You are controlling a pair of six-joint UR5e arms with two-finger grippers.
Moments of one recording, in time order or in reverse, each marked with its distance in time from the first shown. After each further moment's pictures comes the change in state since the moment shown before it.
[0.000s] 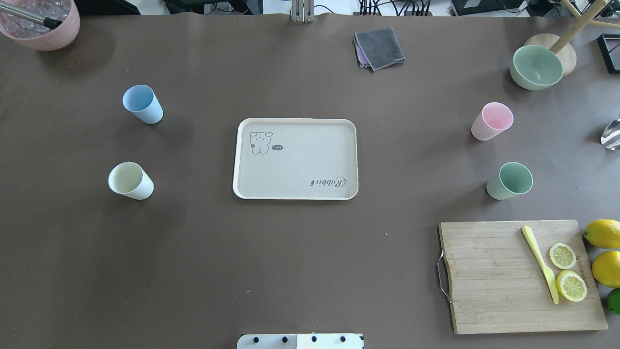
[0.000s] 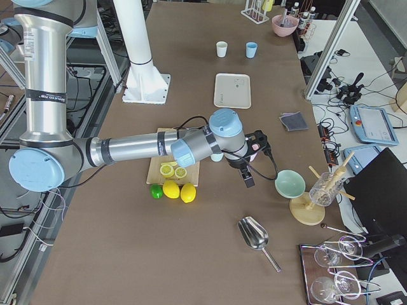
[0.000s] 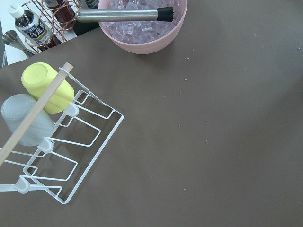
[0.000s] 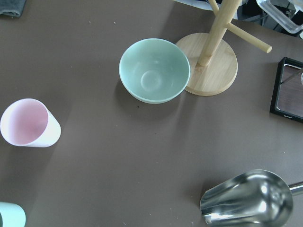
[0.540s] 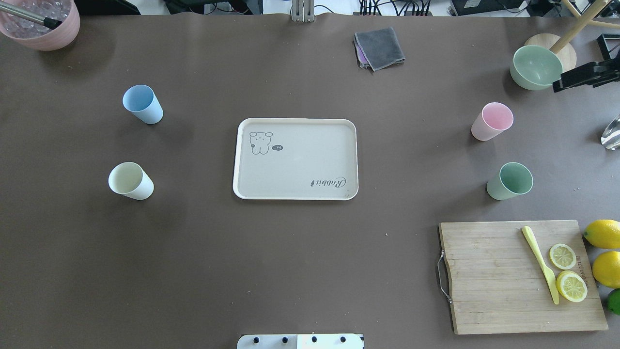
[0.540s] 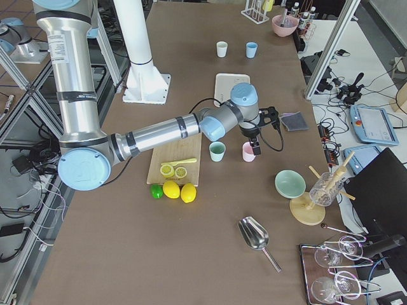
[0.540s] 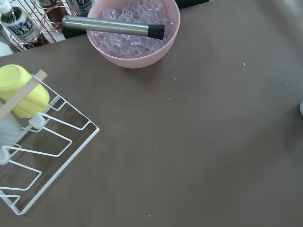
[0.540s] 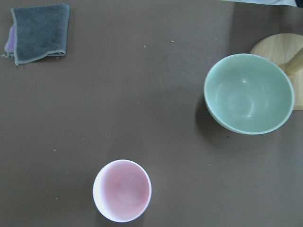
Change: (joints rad) left arm 0.186 -0.090 0.051 -0.053 0.001 -0.363; right arm -0.299 0.179 -0.003 0.002 -0.120 0.465
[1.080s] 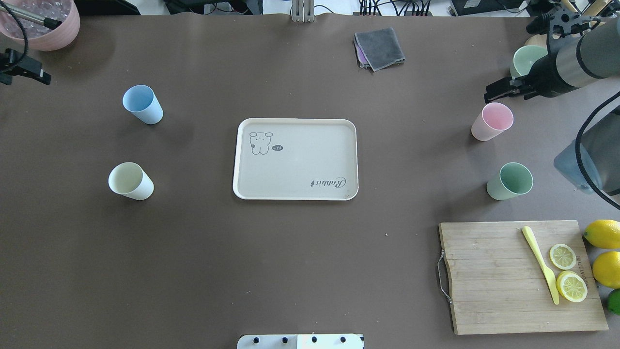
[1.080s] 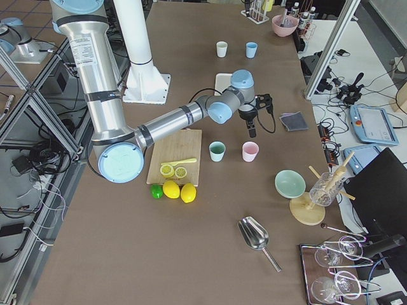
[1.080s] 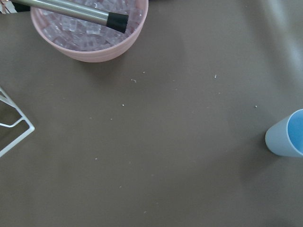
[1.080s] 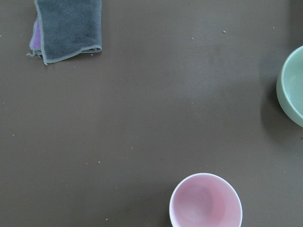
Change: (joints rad) left arm 0.227 -0.233 0.203 -0.093 0.006 -0.349; right arm -0.159 0.083 -0.008 -0.009 -0.119 0.161
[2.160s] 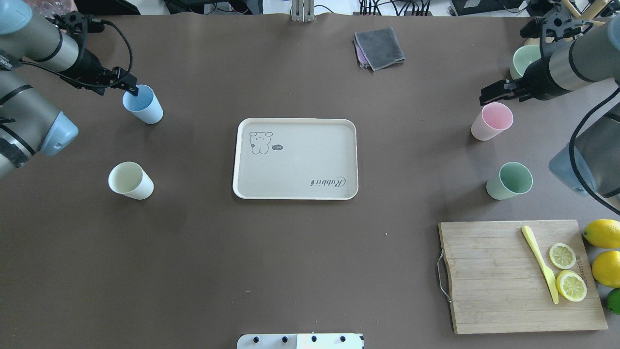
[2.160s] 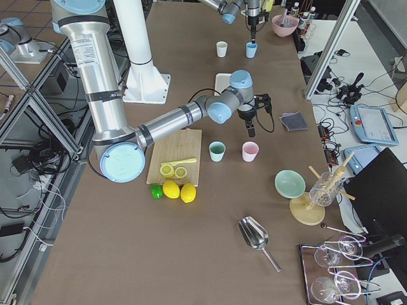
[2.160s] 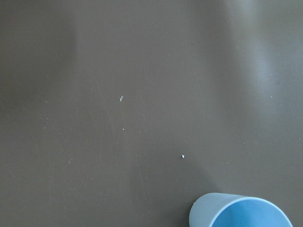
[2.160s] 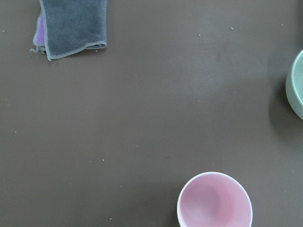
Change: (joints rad) left arm 0.187 -0.195 0.265 -0.140 0.114 -0.110; right arm -0.012 -0.001 -0.004 0.008 -0.010 0.002
